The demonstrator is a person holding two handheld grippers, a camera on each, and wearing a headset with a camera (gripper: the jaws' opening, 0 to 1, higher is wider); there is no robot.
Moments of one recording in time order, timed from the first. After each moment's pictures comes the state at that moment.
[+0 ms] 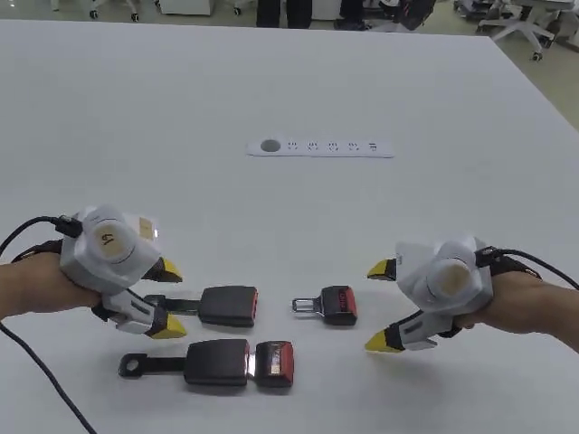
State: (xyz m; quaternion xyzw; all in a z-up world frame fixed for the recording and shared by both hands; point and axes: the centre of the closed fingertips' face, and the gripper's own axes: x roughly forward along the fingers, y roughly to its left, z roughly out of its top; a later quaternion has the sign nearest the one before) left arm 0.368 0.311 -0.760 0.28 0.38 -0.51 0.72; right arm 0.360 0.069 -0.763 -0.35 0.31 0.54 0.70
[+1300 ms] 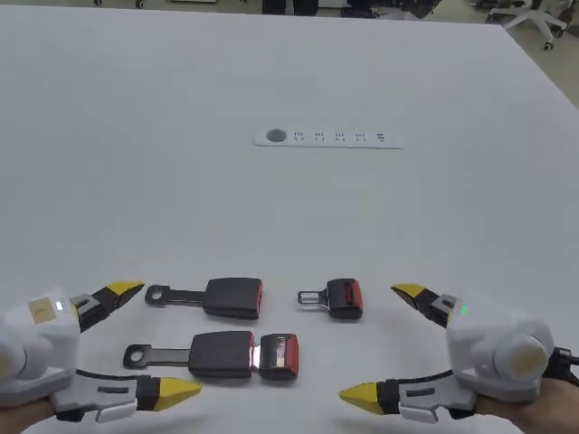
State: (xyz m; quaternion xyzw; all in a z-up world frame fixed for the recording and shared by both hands) left arm 0.319 0.317 -0.748 0.07 0.24 -0.42 0.87; right arm 0.313 0.092 -0.749 -0.13 0.24 0.47 0.84
